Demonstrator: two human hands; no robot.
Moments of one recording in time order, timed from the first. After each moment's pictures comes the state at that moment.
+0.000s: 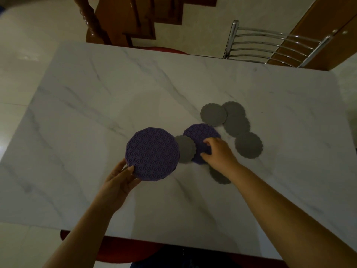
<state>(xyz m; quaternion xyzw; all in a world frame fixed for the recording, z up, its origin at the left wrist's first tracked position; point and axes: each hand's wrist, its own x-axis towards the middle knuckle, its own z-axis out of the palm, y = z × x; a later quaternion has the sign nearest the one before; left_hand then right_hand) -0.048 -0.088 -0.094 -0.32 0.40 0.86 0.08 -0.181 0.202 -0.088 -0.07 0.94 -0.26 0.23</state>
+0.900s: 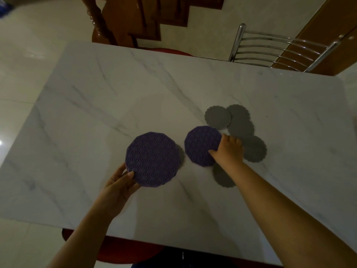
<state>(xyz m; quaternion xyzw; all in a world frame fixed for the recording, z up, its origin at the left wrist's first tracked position) -0.033 -0.095 -0.099 -0.31 0.39 0.86 0.08 -0.201 0.198 -0.096 0.04 0.98 -0.07 0.20</state>
